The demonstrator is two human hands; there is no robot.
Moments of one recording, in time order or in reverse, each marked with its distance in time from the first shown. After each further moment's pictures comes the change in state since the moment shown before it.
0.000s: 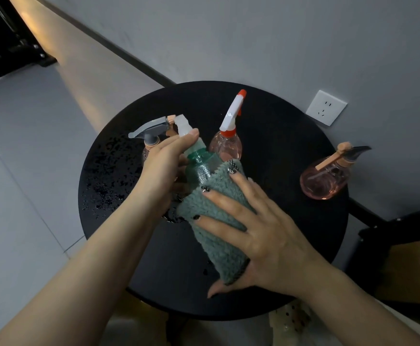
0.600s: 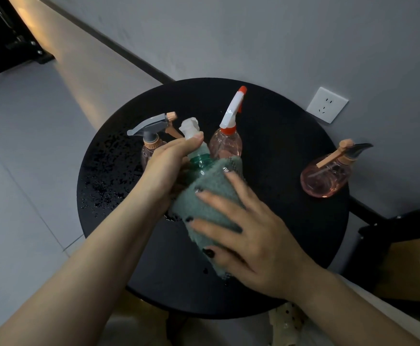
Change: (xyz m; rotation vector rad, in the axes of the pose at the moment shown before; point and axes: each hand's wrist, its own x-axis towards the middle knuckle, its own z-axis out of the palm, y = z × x) left_hand 0.001 -0.003 0.002 -0.010 -0.061 -0.045; right_hand 0.006 -0.009 0.004 0.259 0.092 0.062
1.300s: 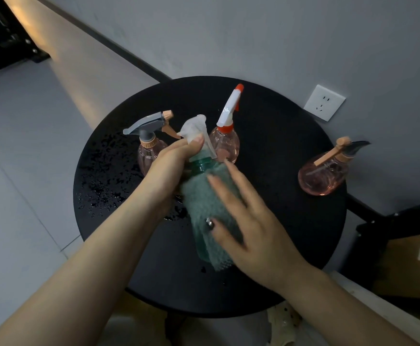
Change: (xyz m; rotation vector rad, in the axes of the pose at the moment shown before) left_hand -0.001 -0.005 0.005 -0.003 -0.075 0.047; right_hand 0.003 -0.003 0.005 0.221 0.035 0.326
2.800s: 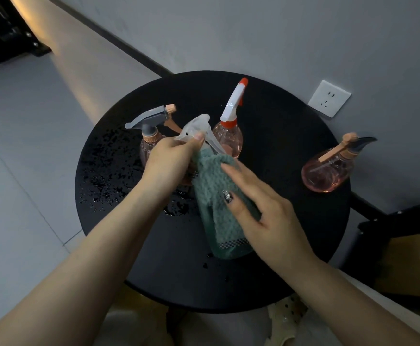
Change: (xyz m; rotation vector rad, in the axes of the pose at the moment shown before) left_hand 0.014 -0.008 -0.009 0.298 0.197 0.085; right_hand 0.004 0.004 -0.004 0.247 0.146 0.136
